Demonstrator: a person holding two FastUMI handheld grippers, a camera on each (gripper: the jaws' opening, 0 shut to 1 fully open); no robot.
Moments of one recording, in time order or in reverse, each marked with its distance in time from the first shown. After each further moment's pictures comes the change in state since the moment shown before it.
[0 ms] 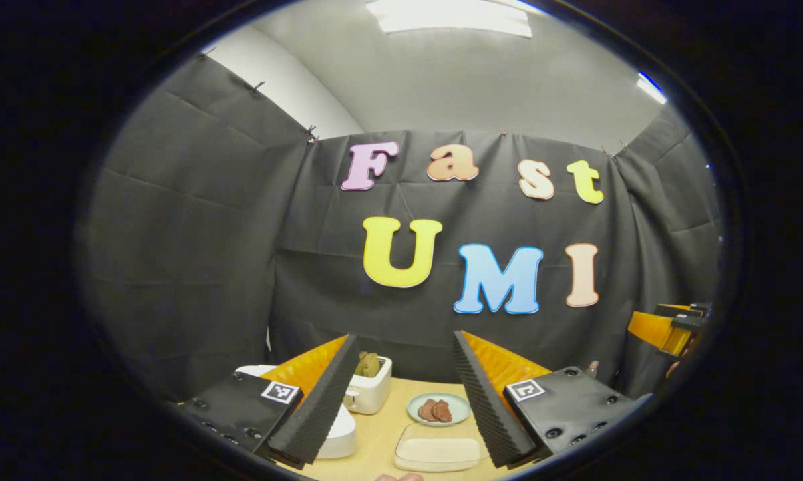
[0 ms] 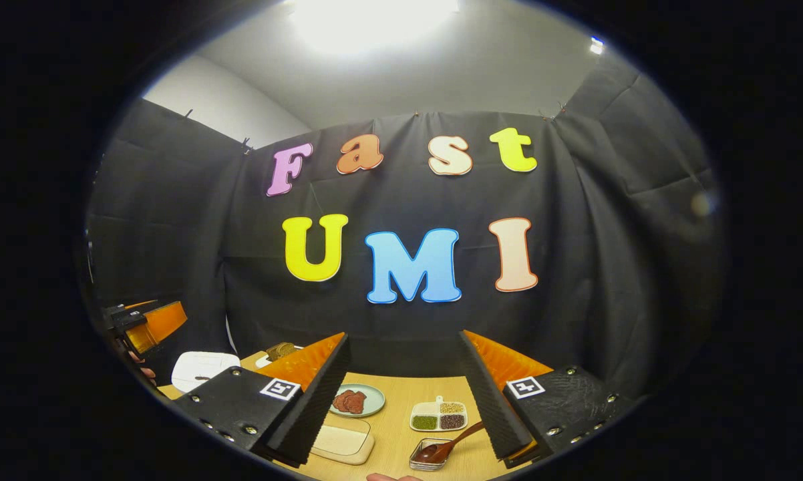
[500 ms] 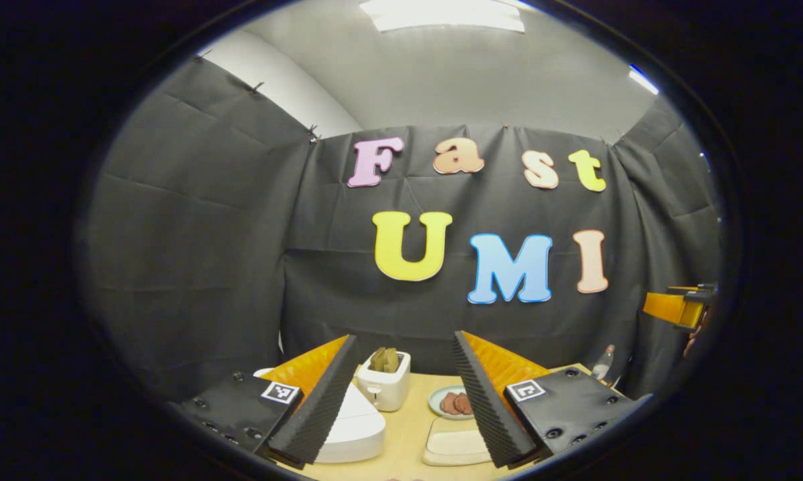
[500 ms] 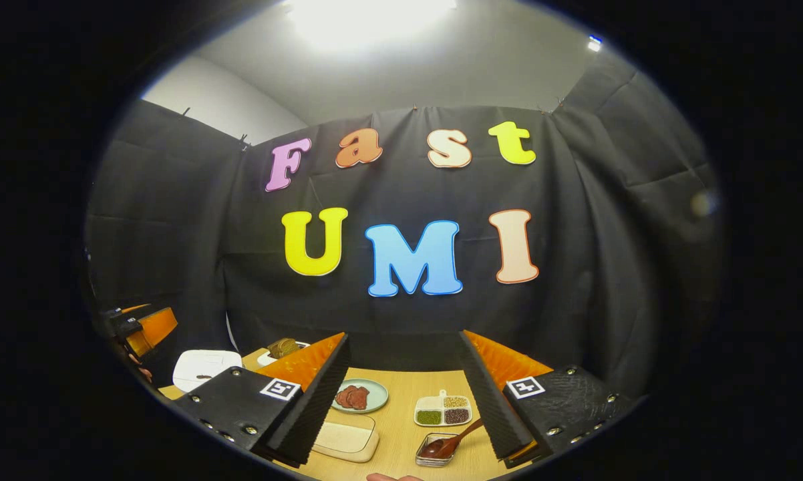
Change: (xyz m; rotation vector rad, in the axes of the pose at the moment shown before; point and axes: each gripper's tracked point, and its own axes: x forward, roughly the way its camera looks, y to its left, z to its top) left arm -0.001 0.043 -0.037 0.040 0.042 -0.016; right arm -0.002 0.009 -0.018 -0.003 0.028 -0.007
